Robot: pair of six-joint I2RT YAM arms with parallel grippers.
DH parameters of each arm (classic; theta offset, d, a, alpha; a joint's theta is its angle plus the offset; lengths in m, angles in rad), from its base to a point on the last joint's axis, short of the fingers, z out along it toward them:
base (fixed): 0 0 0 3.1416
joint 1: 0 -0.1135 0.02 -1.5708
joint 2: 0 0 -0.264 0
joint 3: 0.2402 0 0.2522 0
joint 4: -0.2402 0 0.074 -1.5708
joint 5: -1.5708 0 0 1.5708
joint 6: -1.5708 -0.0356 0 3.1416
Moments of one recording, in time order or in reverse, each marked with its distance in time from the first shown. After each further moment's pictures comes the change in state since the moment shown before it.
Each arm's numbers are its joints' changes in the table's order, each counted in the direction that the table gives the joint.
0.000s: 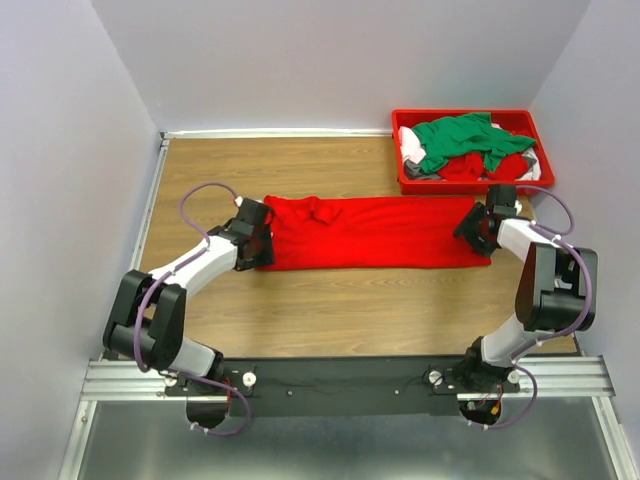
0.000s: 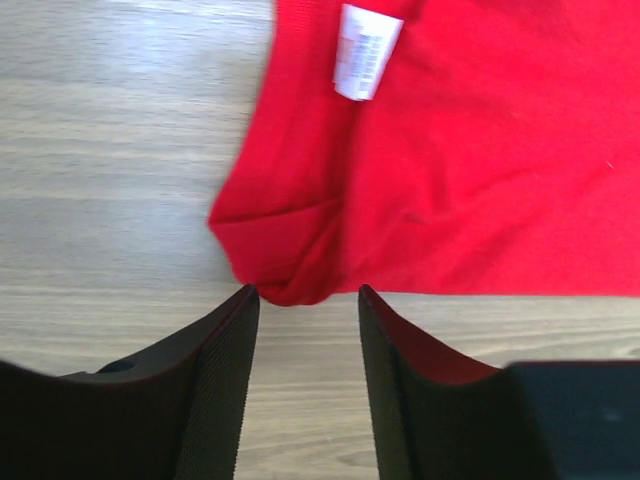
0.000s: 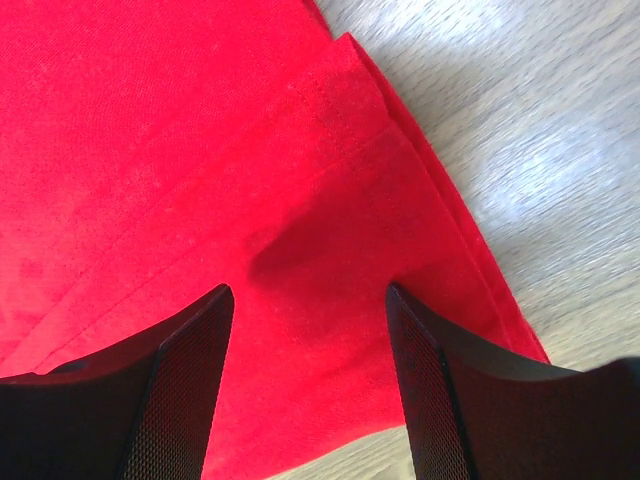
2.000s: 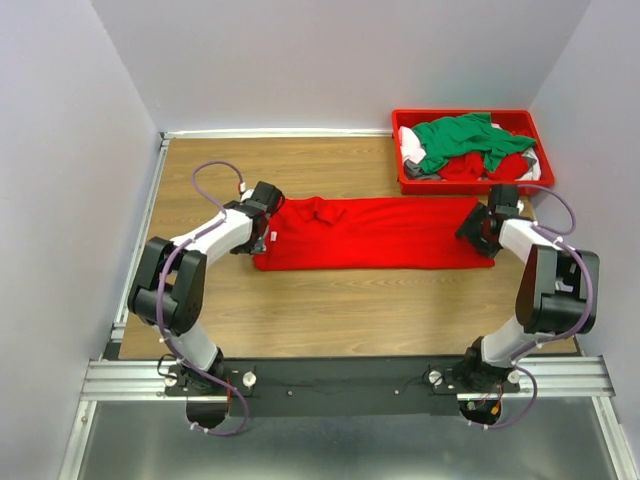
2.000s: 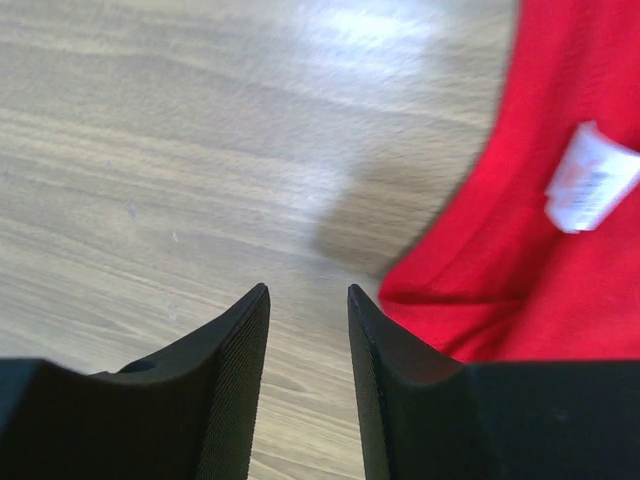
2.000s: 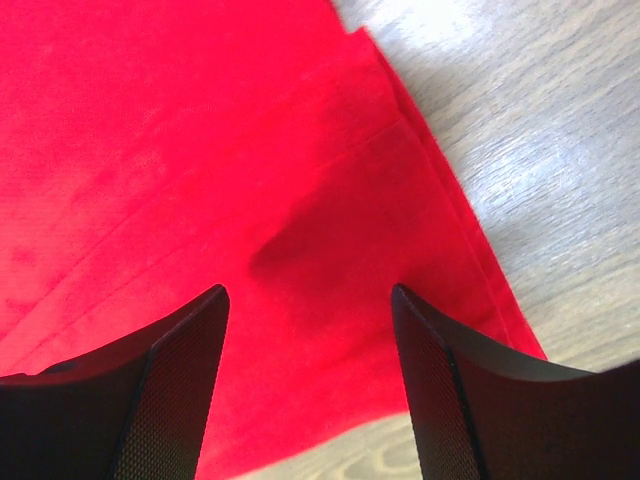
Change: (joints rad) left arm 0.023 -0.243 0.254 -0.232 0.358 -0.082; right arm 0.009 0.006 0.006 -0.020 -0.029 0.044
